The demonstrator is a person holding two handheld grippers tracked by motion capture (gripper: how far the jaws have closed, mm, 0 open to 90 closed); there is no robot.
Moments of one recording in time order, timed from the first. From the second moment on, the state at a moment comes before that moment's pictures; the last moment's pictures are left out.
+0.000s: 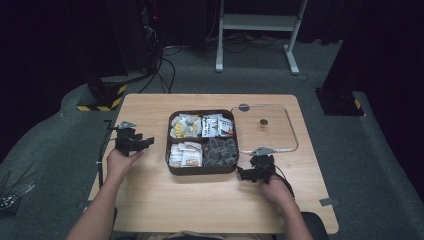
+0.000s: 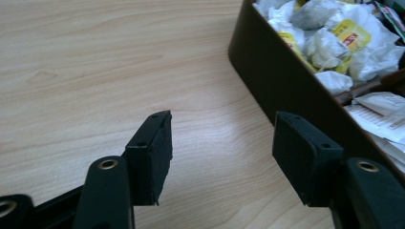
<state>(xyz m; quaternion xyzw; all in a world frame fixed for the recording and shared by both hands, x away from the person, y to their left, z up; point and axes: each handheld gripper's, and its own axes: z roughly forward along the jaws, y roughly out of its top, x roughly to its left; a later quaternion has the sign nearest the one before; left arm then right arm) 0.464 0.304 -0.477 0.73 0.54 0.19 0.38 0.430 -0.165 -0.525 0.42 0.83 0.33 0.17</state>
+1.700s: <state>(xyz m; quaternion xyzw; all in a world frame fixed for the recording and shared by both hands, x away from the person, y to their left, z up) 0.470 0.219 -0.454 0.81 0.40 0.14 0.40 0.429 -0.165 -0.525 0.42 0.83 0.33 0.17</state>
